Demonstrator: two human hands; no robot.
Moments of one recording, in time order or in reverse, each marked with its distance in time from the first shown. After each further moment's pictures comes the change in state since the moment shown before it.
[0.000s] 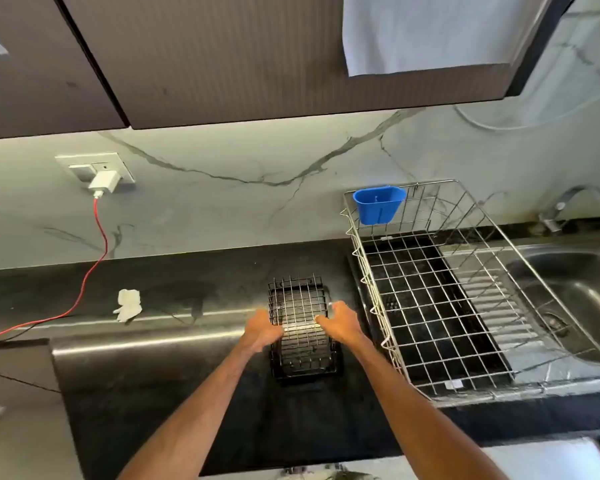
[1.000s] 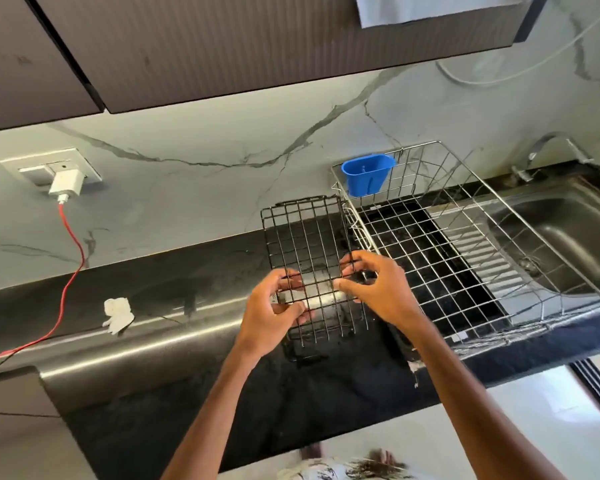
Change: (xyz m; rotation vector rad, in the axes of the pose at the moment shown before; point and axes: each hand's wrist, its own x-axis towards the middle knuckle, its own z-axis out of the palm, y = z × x) left_hand -0.112 0.029 -0.063 -0.545 -0.075 0.540; right_hand -0.102 -0.052 -0.068 0.234 0.243 -0.314
